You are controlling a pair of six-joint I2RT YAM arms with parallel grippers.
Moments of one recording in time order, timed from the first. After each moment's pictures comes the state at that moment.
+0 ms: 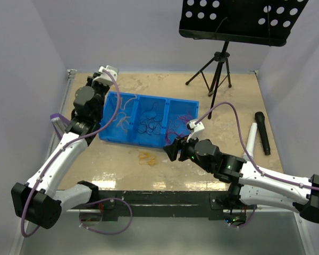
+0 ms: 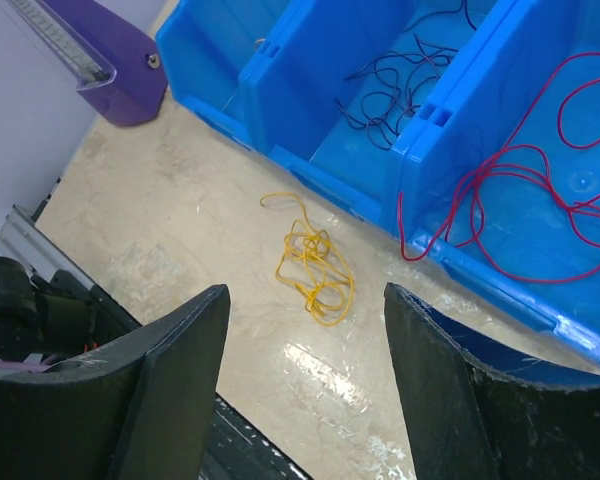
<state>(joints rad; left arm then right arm) -0.34 1.10 1.04 0.18 -0.42 0.59 1.11 0.88 0.63 -0.07 0.38 0.61</state>
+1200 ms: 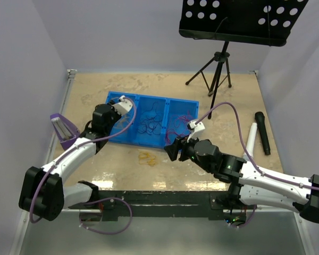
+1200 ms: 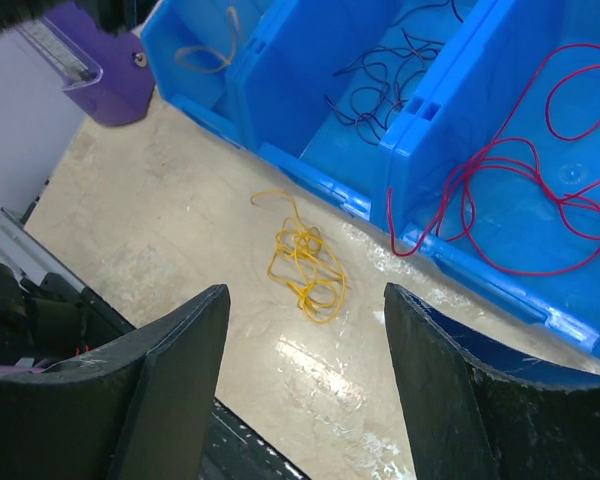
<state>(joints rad) -0.34 1.18 0.66 0.14 -0.25 0.64 1.11 0.88 0.63 -0.09 0.40 0.62</state>
